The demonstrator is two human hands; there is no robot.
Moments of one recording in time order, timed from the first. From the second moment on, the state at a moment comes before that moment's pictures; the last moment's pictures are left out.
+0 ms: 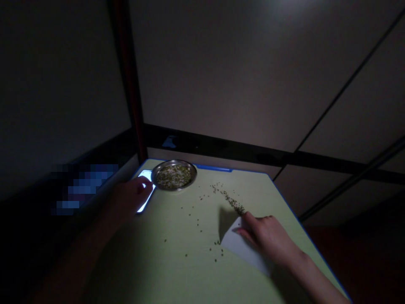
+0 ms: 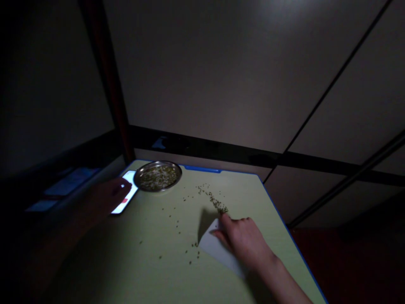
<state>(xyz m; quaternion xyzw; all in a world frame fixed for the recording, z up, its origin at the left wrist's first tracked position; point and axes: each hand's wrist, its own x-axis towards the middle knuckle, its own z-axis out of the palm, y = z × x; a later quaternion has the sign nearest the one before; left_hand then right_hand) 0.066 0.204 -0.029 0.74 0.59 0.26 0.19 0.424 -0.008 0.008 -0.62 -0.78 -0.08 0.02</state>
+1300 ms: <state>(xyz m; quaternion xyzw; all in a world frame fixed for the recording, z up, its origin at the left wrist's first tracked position) 0.066 0.199 -0.020 0.72 0.60 0.29 0.19 0.401 0.137 0.039 -0.77 -0.64 -0.07 -0.01</state>
